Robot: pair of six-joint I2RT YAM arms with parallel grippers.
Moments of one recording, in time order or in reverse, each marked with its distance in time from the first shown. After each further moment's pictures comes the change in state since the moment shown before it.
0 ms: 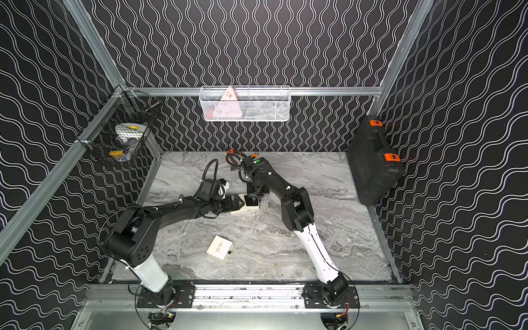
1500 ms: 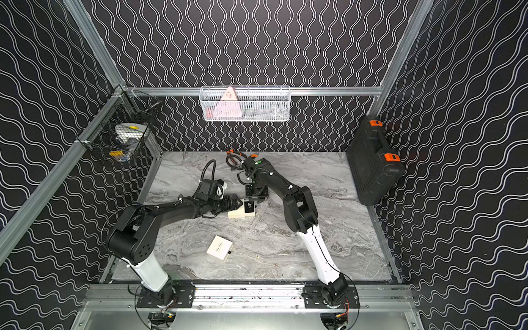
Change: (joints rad) left arm 0.030 0.021 -0.010 0.017 0.007 -0.023; right arm -0.009 -0.108 -0.149 0.047 -0.164 -0.017
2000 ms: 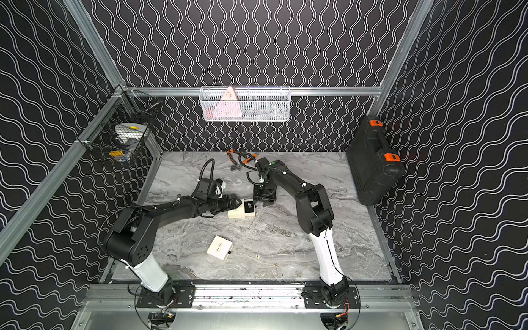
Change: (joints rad) left arm 0.007 -0.009 0.005 -0.025 0.008 -0.004; right arm -0.079 -0.195 -0.369 0.201 -0.260 -0.011
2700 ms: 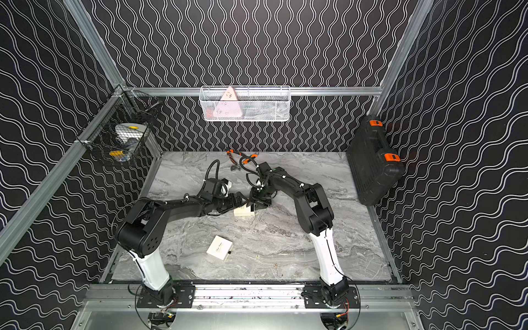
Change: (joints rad) left arm -0.039 0.107 0.044 0.138 0.074 -0.120; right arm 0.000 0.007 -0.105 0.200 -0.187 0.074
